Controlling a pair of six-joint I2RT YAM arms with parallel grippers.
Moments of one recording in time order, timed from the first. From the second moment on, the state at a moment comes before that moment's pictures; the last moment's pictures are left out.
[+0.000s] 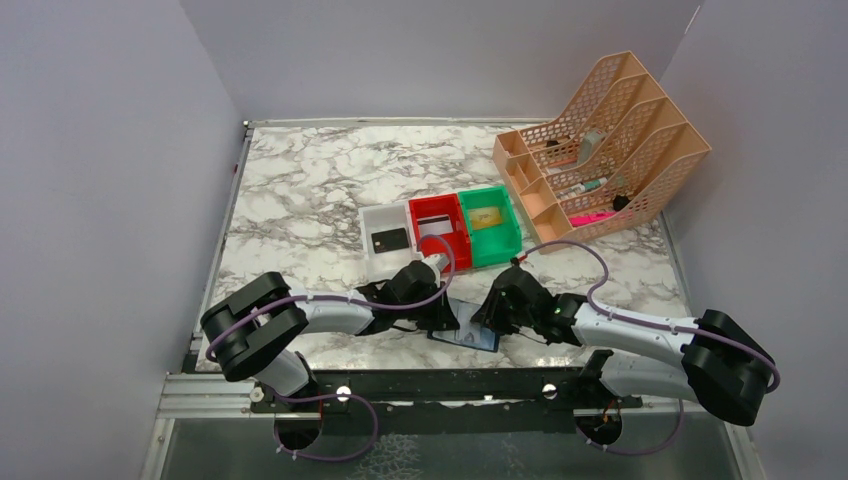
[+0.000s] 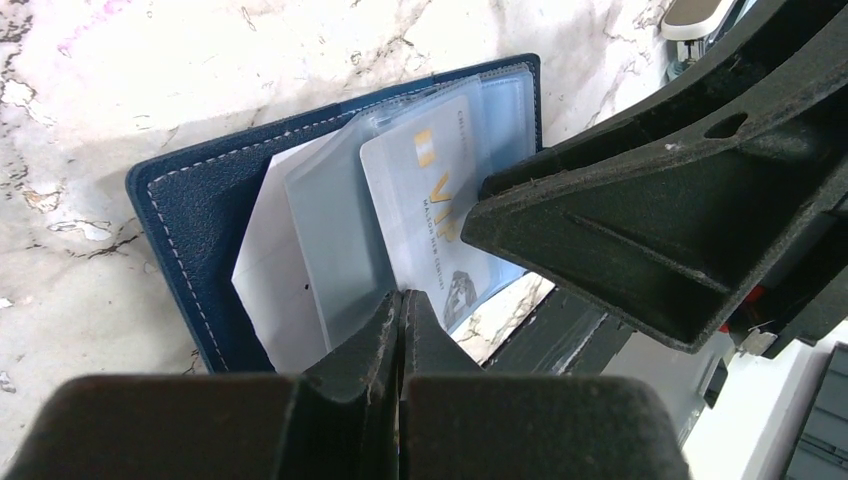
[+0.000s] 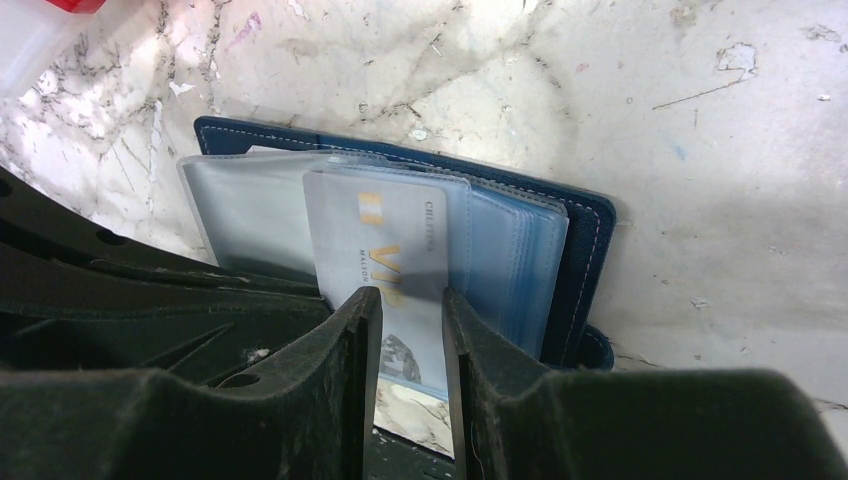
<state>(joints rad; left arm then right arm) -0.98 1.51 0.54 0.27 0.23 -0.90 0.89 1.15 0.41 -0.15 0.09 1.11</state>
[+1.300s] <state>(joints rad) -0.98 1.54 0.52 0.33 0.27 -0.92 0.89 1.16 0.41 -0.14 0.09 1.13</state>
